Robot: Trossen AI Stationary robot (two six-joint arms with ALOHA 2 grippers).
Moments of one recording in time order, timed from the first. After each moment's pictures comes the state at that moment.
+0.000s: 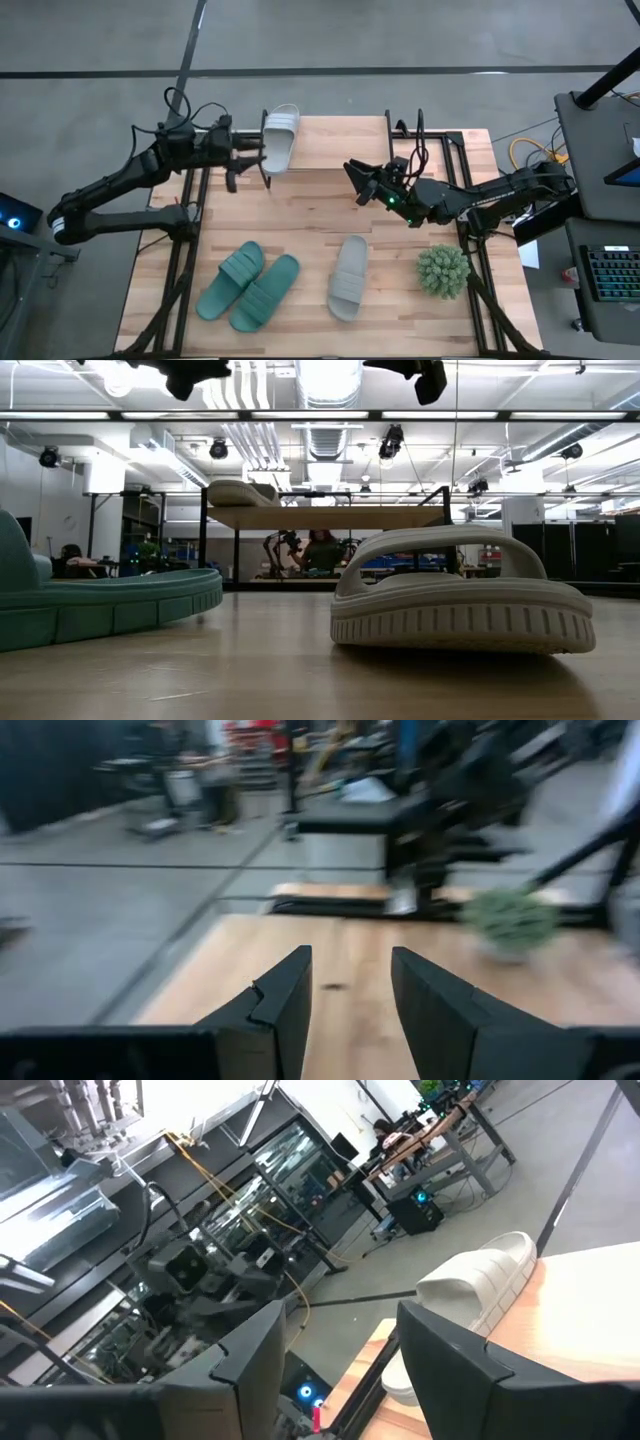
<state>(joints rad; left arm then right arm) 0.49 0.76 0.89 -0.23 0.31 0.10 0.17 1.34 0.91 0.61 0.80 0.63</state>
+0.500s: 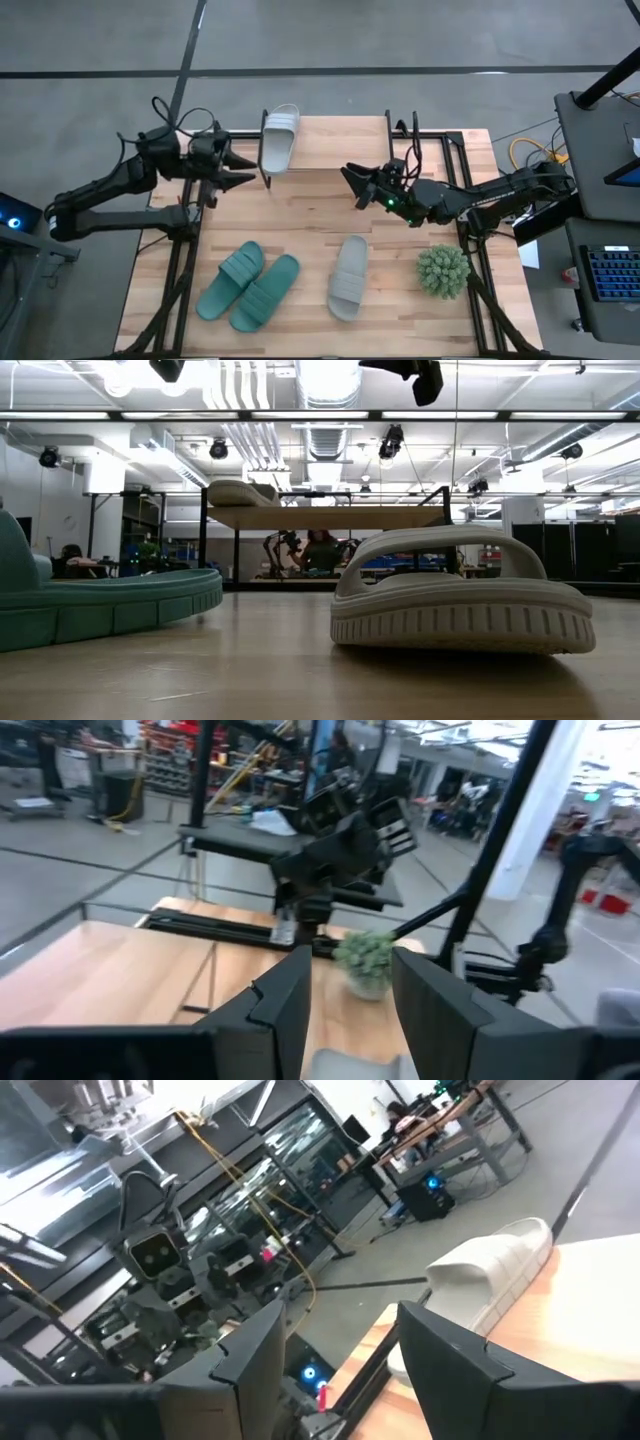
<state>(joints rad) 0.35 0.66 0.89 -0.23 0.39 -0.18 0.17 1.34 0.91 0.58 0.75 0.63</state>
